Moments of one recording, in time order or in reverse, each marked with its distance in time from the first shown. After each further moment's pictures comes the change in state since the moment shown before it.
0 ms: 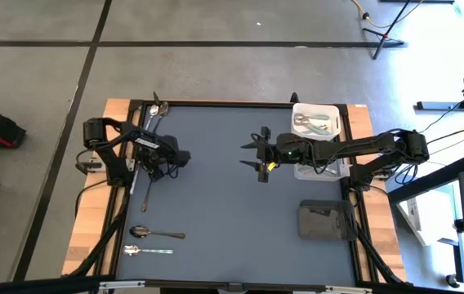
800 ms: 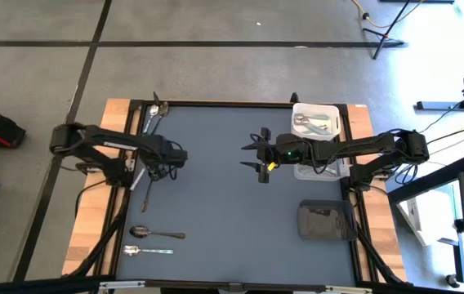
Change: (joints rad) left arm -0.141 -0.326 0.081 -0.119 -0.045 -0.004; right arm 0.000 0.000 0.000 -0.023 -0.012 0.023
